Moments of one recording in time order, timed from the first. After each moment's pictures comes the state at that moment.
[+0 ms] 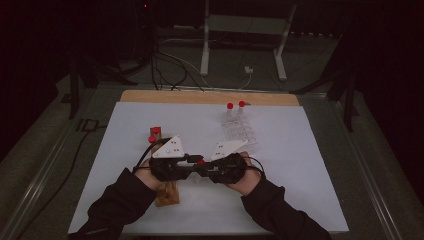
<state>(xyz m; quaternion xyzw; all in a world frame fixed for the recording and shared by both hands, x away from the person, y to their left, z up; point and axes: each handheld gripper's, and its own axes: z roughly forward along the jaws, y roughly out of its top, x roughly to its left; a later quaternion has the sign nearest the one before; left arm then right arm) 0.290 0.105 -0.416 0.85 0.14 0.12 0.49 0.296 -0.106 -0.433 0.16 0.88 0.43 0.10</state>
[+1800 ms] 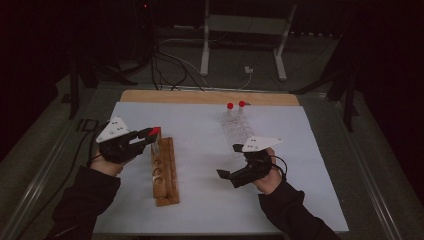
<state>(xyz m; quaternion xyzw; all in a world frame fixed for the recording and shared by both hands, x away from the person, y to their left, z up) 0.309 0.213 -0.401 0.77 0.29 0.24 0.51 0.298 -0.168 -0.431 0.24 0.82 0.50 0.12</state>
